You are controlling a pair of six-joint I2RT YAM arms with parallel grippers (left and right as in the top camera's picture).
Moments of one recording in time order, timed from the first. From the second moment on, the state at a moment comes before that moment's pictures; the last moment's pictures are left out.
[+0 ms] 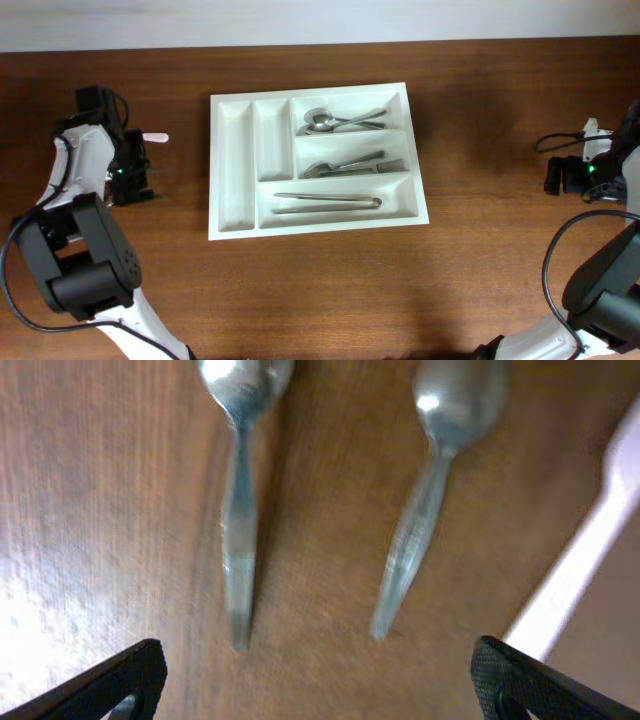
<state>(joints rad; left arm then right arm) 0.30 2.05 1.57 -0.92 -0.06 -1.49 -0.57 1.85 1.49 -1.02 0.00 -0.37</state>
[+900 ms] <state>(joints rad) 0.33 2.15 1.57 -1.02 -0.09 -1.46 -0.57 1.85 1.49 -1.02 0.00 -0.37</state>
